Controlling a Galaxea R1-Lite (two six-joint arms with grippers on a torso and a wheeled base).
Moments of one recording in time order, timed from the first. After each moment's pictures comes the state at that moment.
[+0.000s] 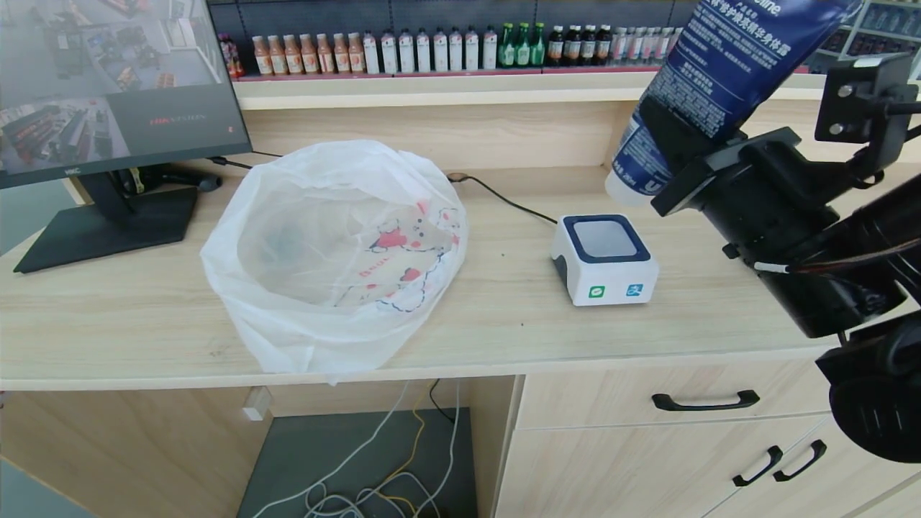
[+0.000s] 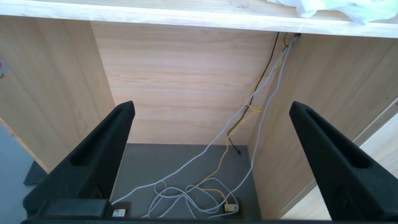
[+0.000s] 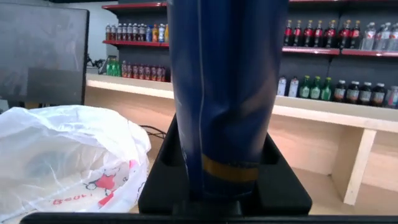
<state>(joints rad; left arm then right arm) 0.00 0.00 0.00 0.00 0.00 0.01 0.48 1.69 -0.78 -1.52 0.02 -0.14</state>
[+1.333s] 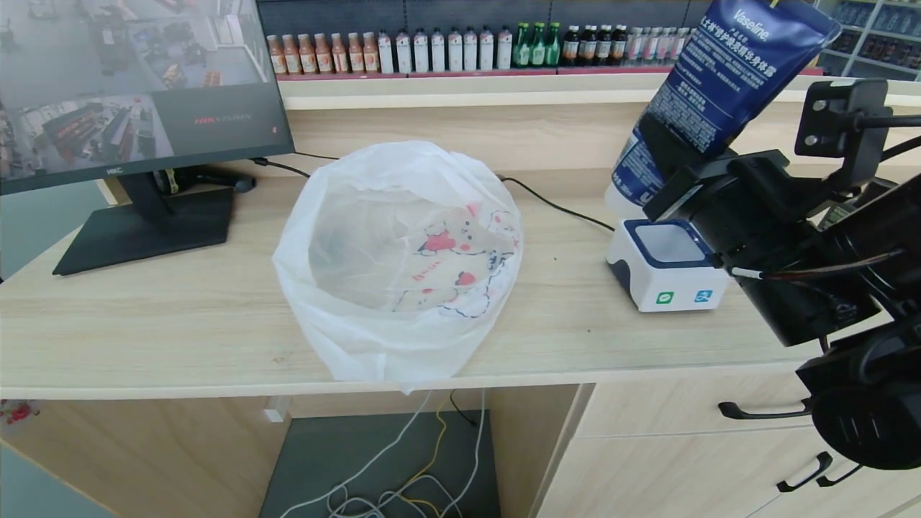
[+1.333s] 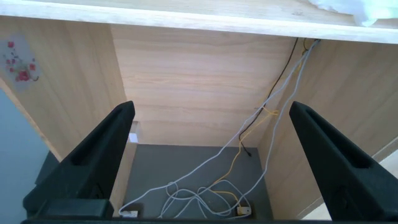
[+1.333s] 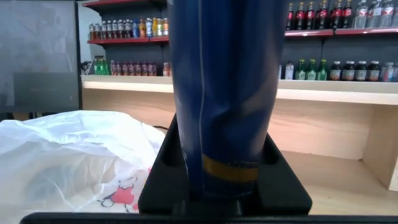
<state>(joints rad) 0.00 0.00 0.00 0.00 0.00 0.00 0.49 1.73 -0.76 -1.55 -0.07 -0.11</state>
